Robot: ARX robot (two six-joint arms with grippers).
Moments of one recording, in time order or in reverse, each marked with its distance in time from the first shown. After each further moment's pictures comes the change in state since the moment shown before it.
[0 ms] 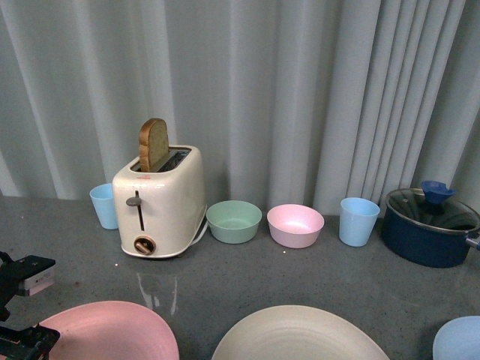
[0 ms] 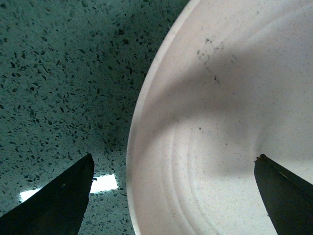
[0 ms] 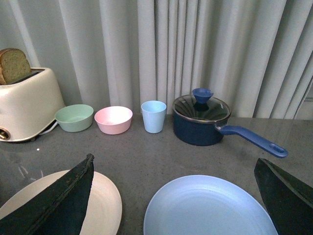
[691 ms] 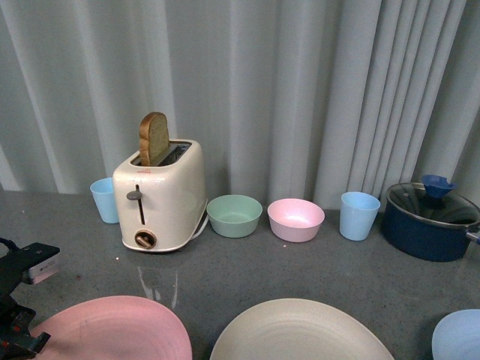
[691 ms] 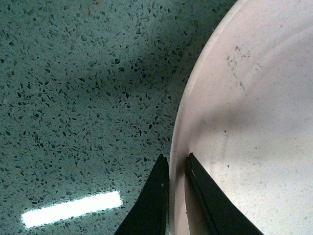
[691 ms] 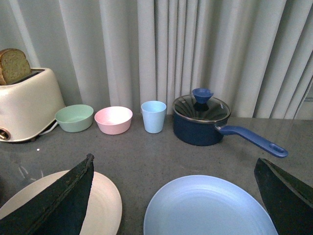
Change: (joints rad) left arm 0.000 0.010 -0.017 0.079 0.029 0.038; right arm 0.000 0.000 0.000 0.000 0.000 0.000
